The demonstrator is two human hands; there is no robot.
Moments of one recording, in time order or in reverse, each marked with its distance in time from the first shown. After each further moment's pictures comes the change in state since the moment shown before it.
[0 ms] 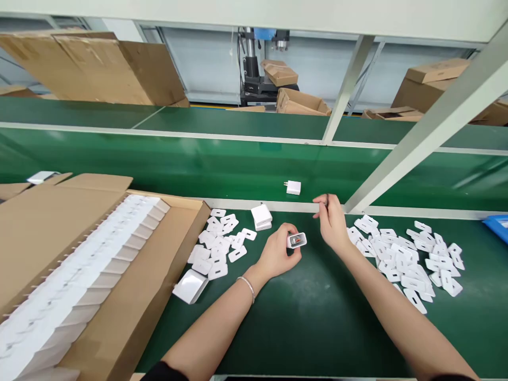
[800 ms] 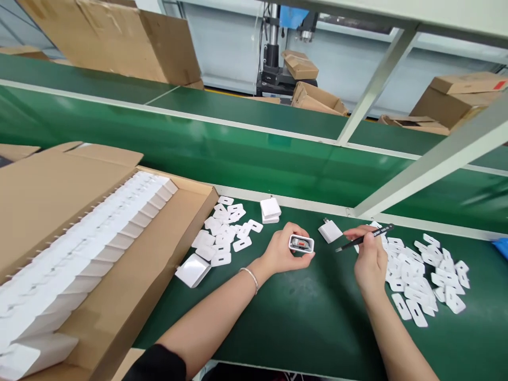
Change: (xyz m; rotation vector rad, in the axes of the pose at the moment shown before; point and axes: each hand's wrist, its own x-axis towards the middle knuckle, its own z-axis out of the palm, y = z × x) left_hand -0.004 0.015 -0.005 -0.318 0.087 -0.097; right_hand -0.069 -0.015 -0.034 0.181 0.282 0.177
